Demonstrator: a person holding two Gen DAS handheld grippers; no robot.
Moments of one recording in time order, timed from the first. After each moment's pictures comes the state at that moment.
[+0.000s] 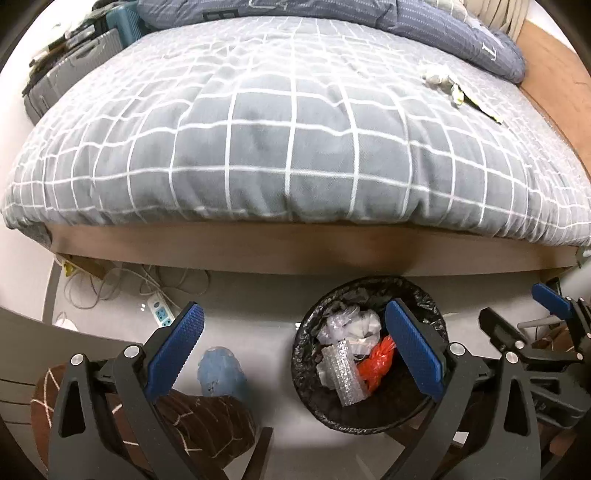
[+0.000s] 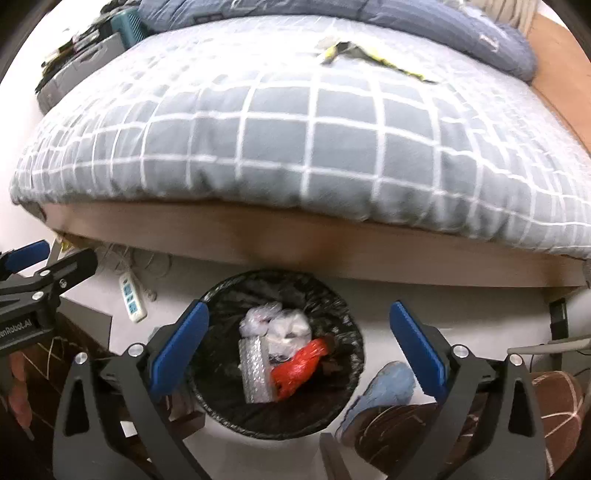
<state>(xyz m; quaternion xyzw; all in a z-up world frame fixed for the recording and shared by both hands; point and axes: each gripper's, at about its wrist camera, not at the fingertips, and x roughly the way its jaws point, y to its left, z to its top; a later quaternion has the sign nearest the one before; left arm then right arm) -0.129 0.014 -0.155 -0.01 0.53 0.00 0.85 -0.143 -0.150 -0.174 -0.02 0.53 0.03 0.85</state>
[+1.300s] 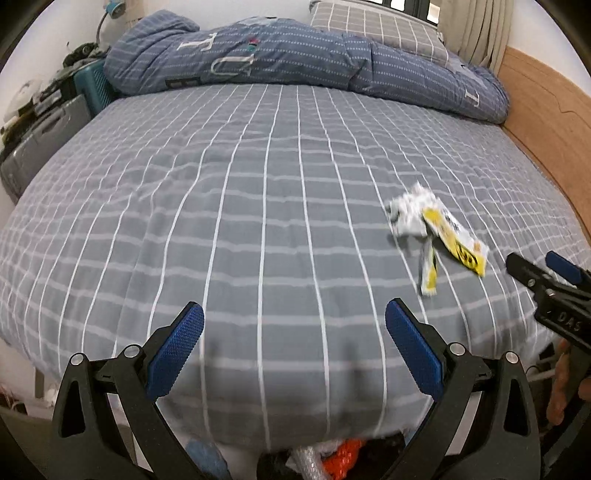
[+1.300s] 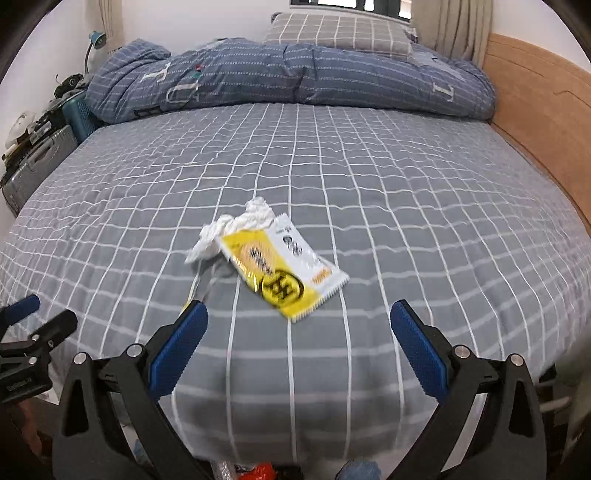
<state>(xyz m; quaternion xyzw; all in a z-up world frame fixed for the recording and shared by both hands) 0.046 -0.045 -0.076 0.00 0.45 -0.03 0.89 0.043 -0.245 -0.078 0.01 0.43 -0.03 0.90</state>
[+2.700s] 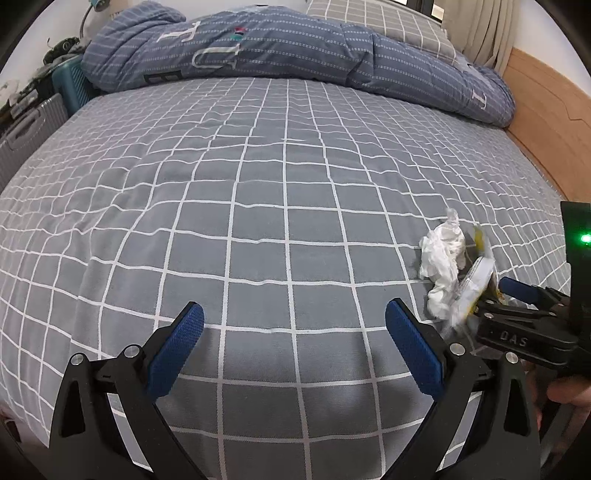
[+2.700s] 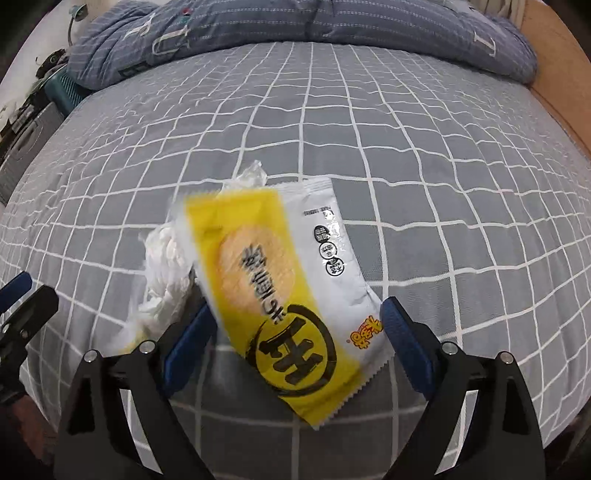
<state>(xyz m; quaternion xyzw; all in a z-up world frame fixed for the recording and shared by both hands) 0.128 -0.060 -0.110 -0.02 0.46 -0.05 0.89 0.150 -0.248 -0.156 0.03 0.52 0.00 0.85</state>
